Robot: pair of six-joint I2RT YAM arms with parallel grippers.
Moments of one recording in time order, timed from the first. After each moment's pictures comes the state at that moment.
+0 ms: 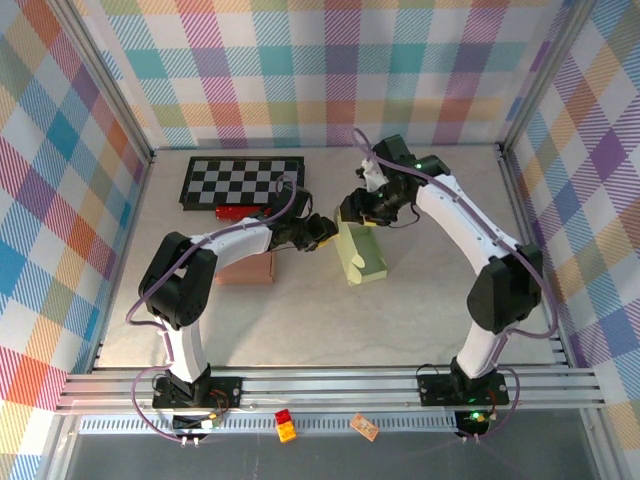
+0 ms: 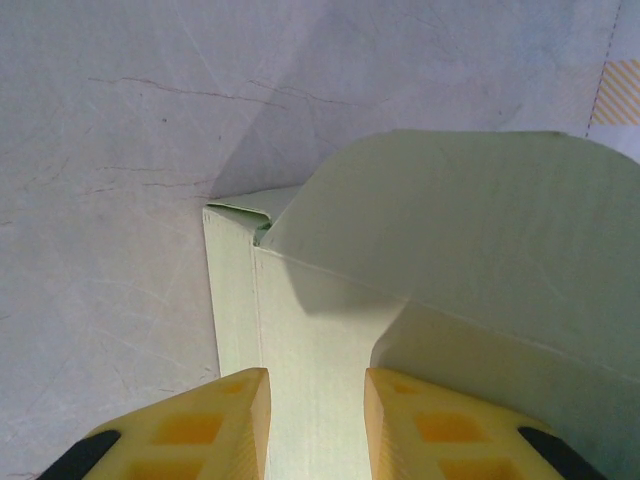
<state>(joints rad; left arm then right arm) -0.55 1.86 1.23 -0.19 0.38 -1.00 0.48 1.77 1.70 -1.07 -0.46 0.35</state>
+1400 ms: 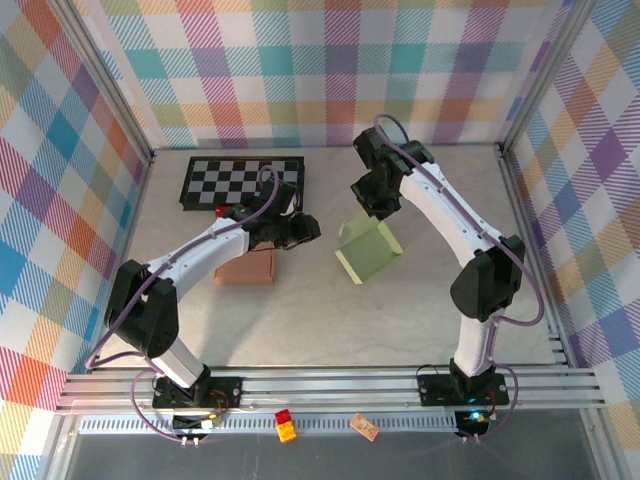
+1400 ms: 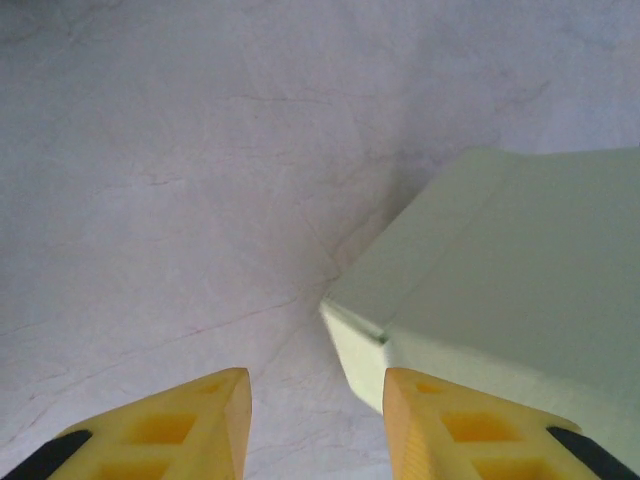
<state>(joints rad) -0.55 1.61 1.24 -0.54 0.22 -0.78 0.54 1.89 1.96 -1.28 0.04 1.50</state>
